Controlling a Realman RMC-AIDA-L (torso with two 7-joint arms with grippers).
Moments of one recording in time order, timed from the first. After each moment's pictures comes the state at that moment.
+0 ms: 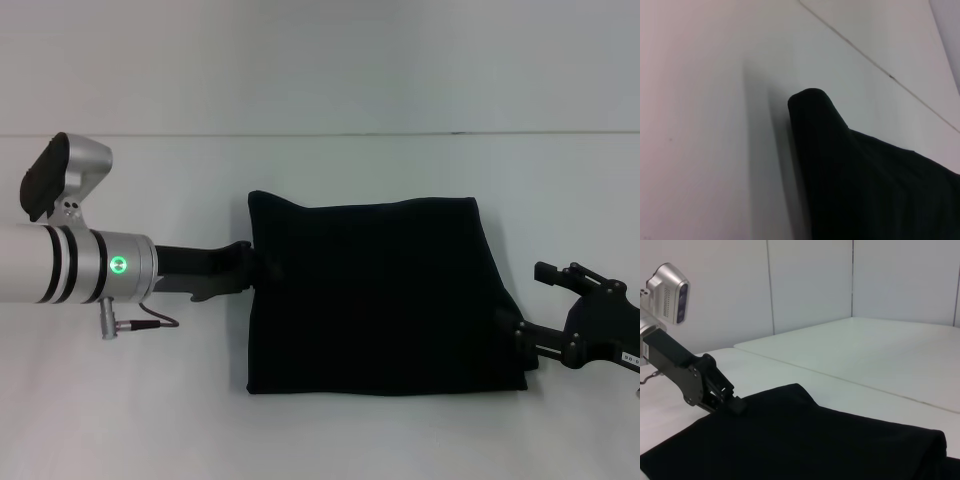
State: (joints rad) left arm -0.78 -2.03 0.77 0.35 2.14 1.07 -2.42; right arm 0.39 2.09 -0.62 -0.48 -1.82 -1.33 0.94
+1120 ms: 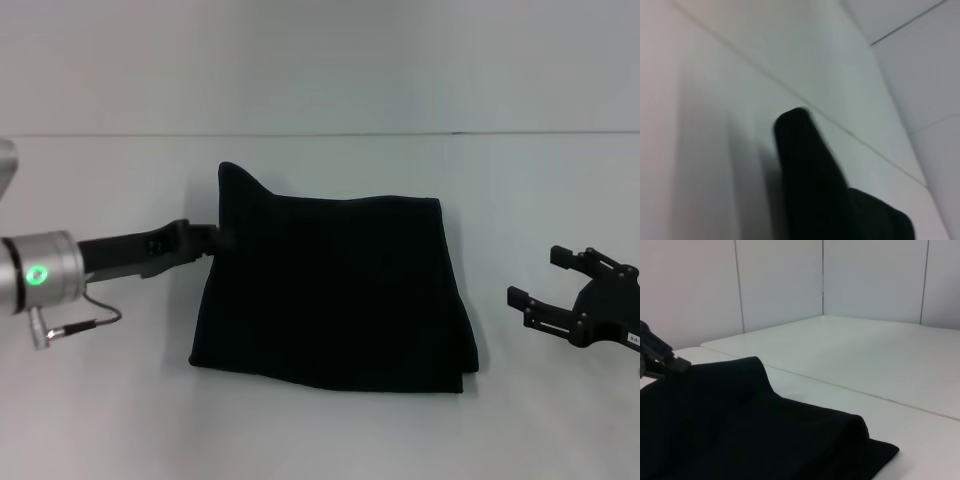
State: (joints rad) left arm -0.63 -2.01 0.65 0.44 1.99 1.22 -2.16; right arm 0.41 2.09 -0.57 -0.46 -1.82 -1.26 0.93
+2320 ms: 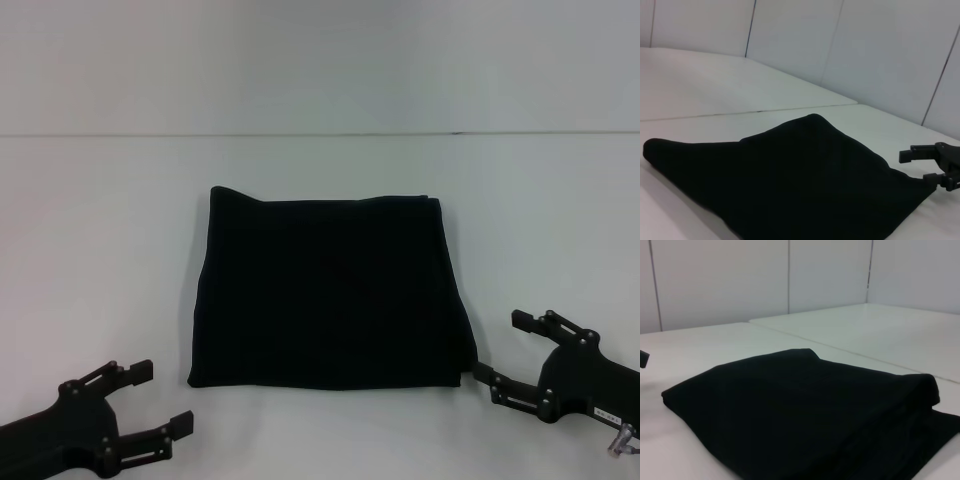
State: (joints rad) left arm -0.23 -2.11 0.50 0.57 2.02 1.58 -1.08; right arm 0.38 2.09 -0.60 -0.29 -1.82 -1.28 0.68
